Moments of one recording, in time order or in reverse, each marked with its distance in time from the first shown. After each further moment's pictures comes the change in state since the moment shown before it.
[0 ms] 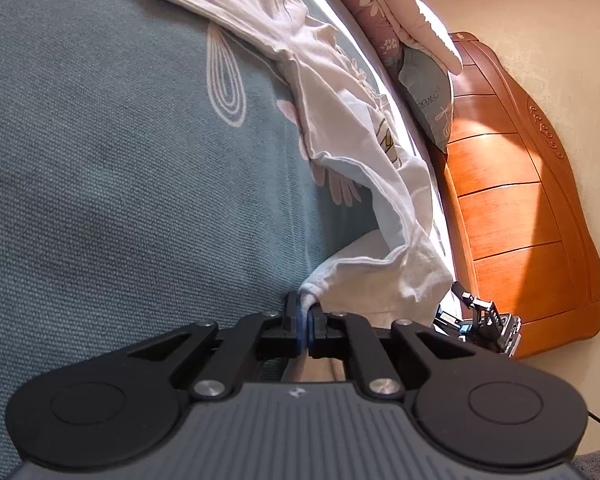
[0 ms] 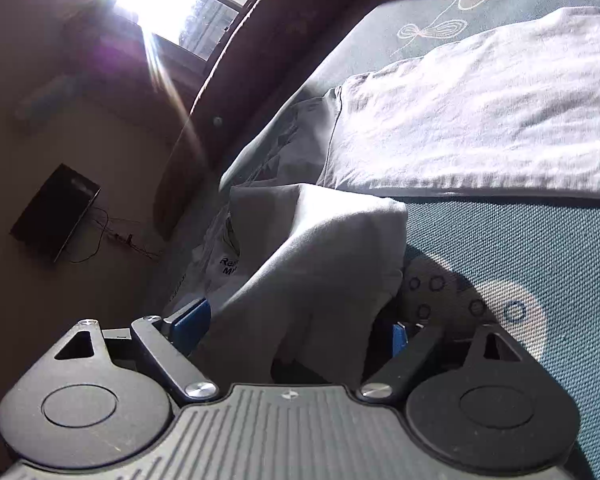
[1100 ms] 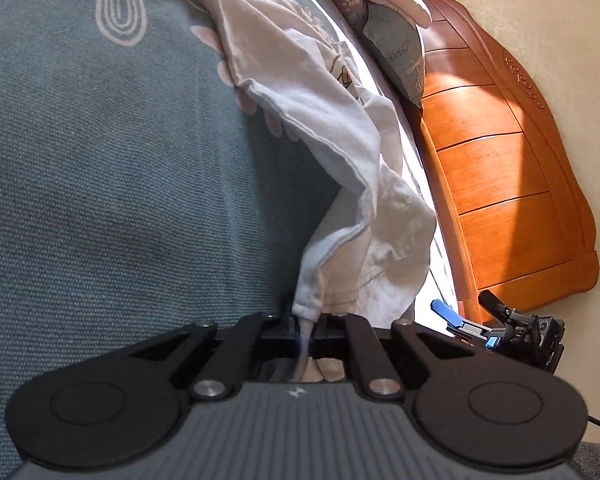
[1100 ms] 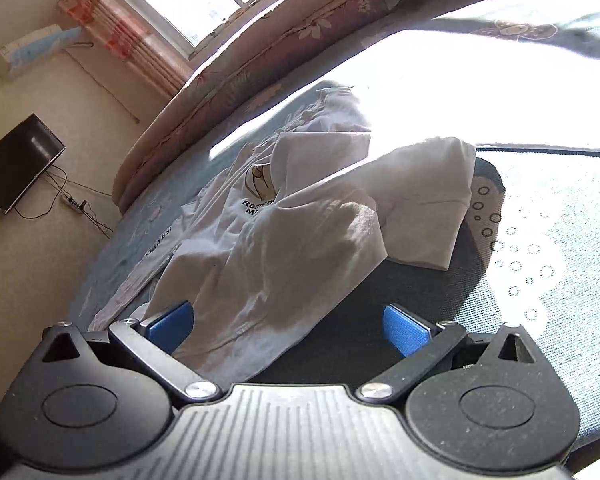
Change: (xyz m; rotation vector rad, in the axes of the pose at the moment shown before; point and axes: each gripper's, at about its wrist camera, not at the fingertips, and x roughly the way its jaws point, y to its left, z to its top) left arm 0.032 -0.043 -0.026 0.104 0.085 -0.035; right arm -0.044 0.105 -0.092 -0.117 -0.052 -0.208
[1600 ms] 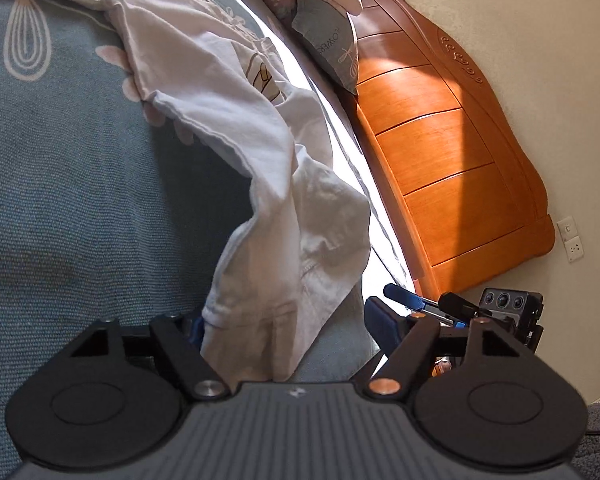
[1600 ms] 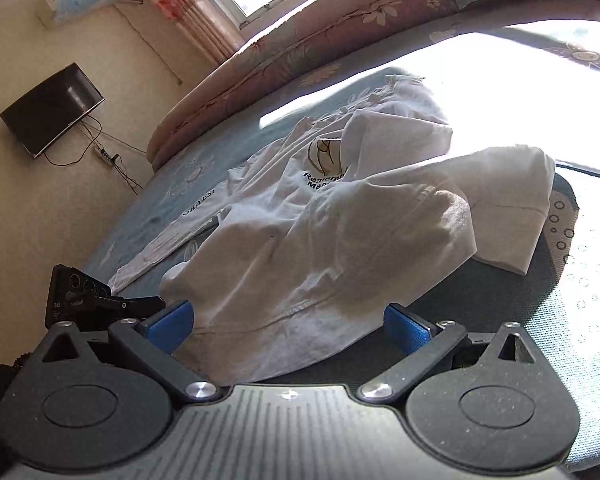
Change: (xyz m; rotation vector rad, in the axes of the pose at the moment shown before) left arm -0.008 -0.009 -0.002 0.126 0.012 -0.149; right arm 0.013 0.053 -0.013 -0.180 0.079 0.078
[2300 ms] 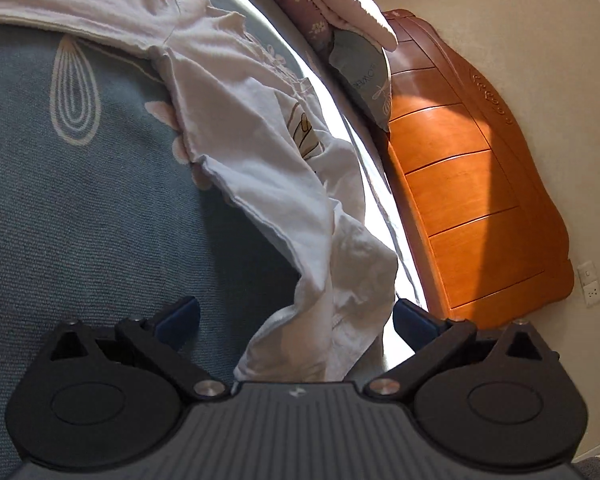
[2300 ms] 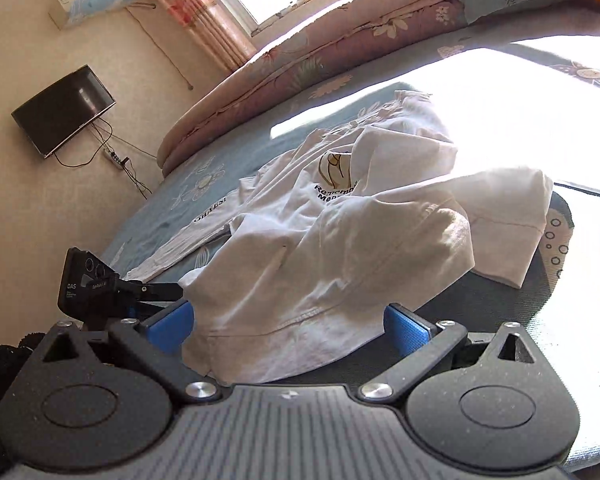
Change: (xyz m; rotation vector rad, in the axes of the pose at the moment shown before) left arm -0.017 0.014 0.026 -0.061 -0.090 0.049; right arm -0.017 0.003 0.003 -0.014 -0.033 0.021
